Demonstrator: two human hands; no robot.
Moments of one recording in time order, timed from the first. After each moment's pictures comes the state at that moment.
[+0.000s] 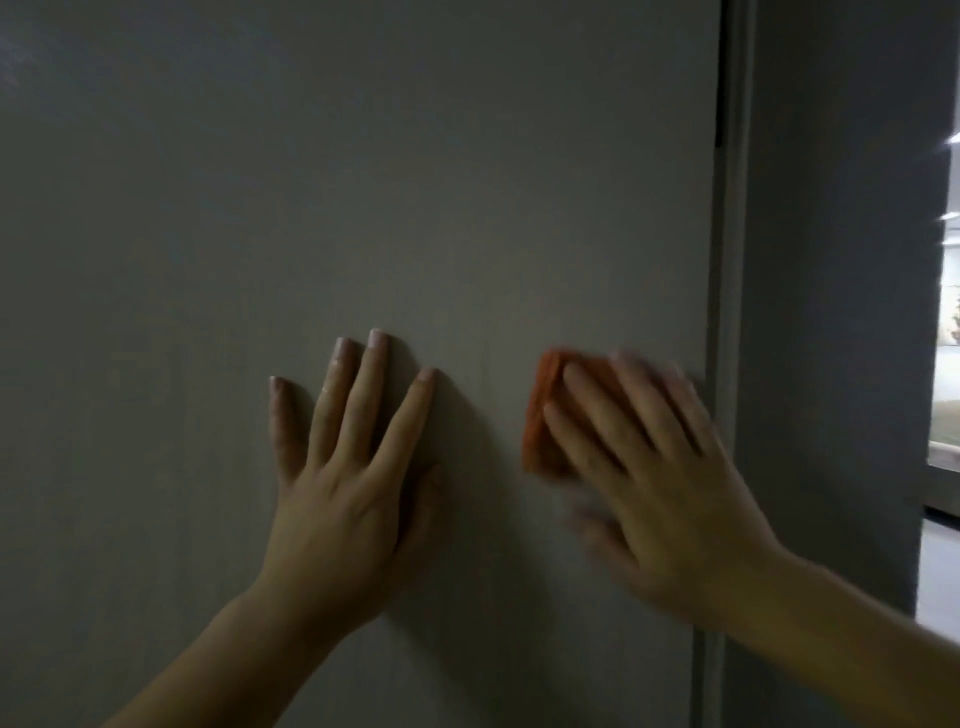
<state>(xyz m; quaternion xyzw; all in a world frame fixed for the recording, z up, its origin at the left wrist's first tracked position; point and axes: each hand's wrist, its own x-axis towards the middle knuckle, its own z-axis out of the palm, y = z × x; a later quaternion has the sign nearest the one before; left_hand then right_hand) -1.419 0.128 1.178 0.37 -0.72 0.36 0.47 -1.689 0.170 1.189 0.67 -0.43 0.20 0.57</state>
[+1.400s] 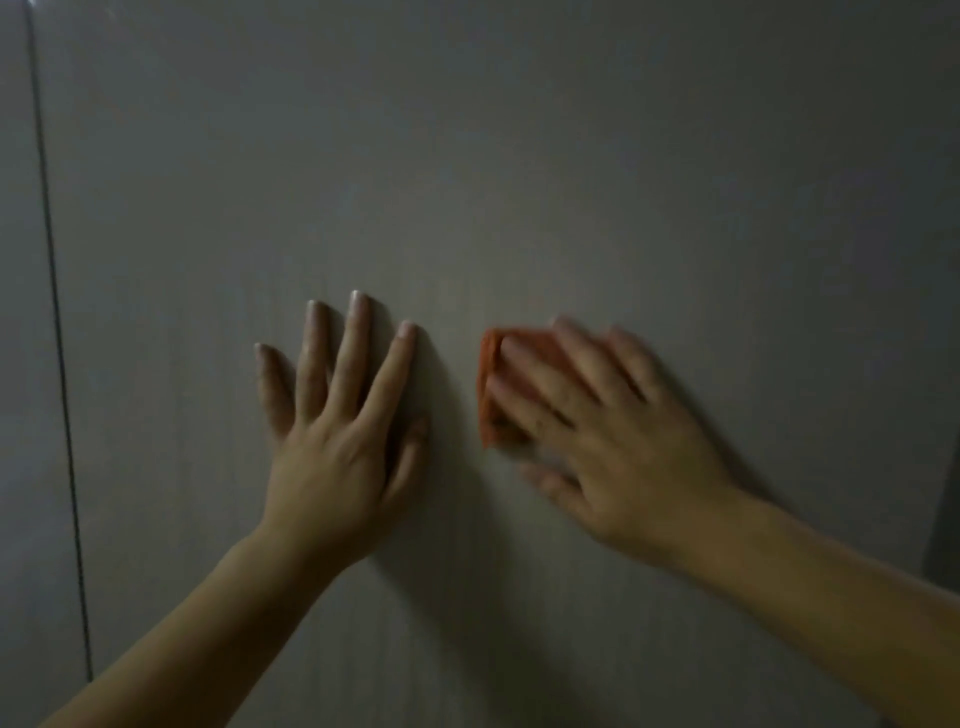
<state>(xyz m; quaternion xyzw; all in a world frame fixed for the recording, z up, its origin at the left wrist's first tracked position) -1.249 0.099 1.159 0.43 -0.69 0.33 0.47 -1.503 0.133 1.200 0.70 -0.38 0.16 0.58</state>
